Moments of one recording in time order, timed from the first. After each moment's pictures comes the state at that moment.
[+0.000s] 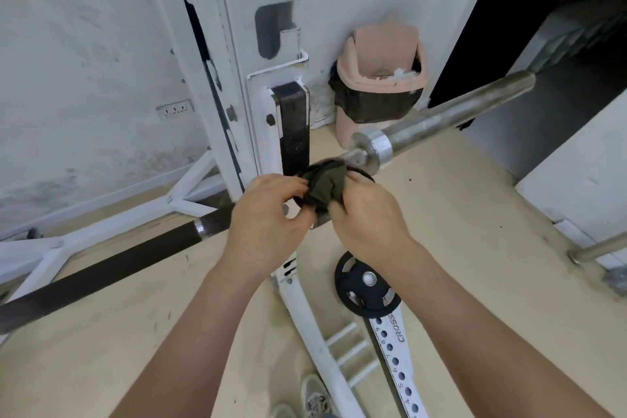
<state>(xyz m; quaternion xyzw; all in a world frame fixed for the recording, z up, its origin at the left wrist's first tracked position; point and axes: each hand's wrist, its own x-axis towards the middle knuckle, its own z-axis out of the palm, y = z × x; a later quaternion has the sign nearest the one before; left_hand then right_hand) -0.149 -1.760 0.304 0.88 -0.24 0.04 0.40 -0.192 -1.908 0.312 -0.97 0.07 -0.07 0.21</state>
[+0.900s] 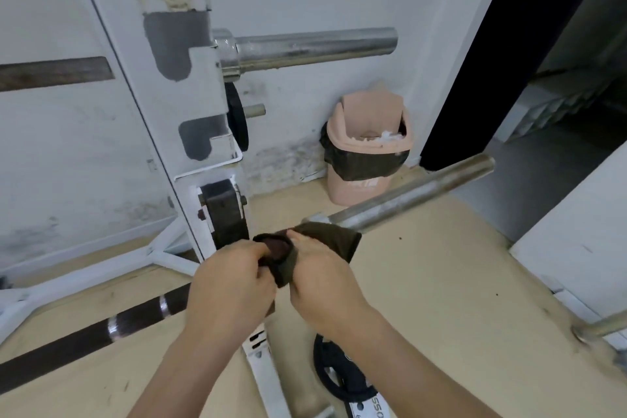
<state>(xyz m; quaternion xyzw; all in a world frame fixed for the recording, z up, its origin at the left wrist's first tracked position) -0.141 -1.828 0.352 0.96 -0.14 0.03 0.25 -0.160 -1.959 0.320 -0.95 -0.08 -0.10 0.28</state>
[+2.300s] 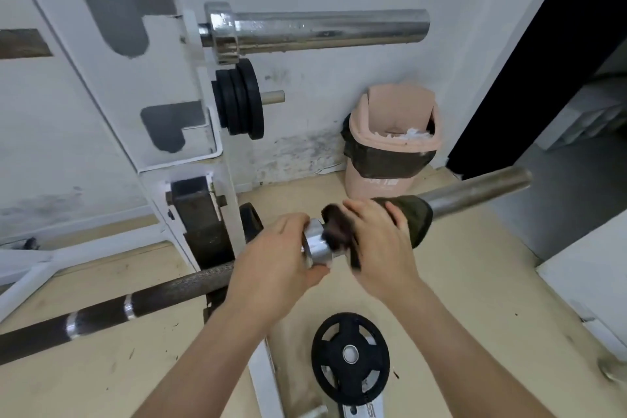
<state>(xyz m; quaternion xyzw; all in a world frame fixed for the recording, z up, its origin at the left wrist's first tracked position) -0.104 -1.899 0.317 0.95 -0.19 0.03 0.26 -0.111 -2.074 0.296 -0.98 0.00 -0.13 0.13</state>
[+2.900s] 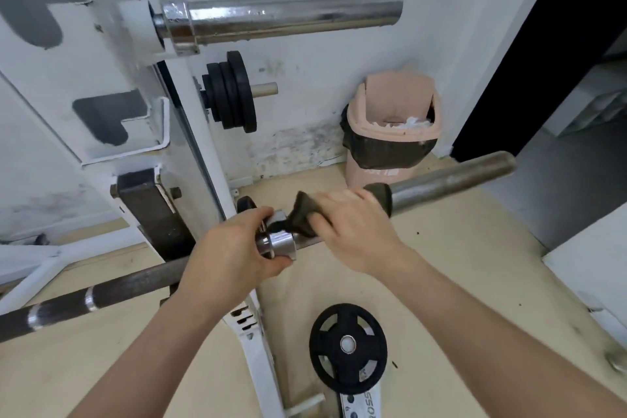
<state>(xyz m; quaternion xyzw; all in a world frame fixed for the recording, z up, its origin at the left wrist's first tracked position) -0.111 -1.906 0.326 0.97 -0.14 0.03 0.22 -0.099 -2.105 0.311 -0.98 -0.12 -0.06 0.15</state>
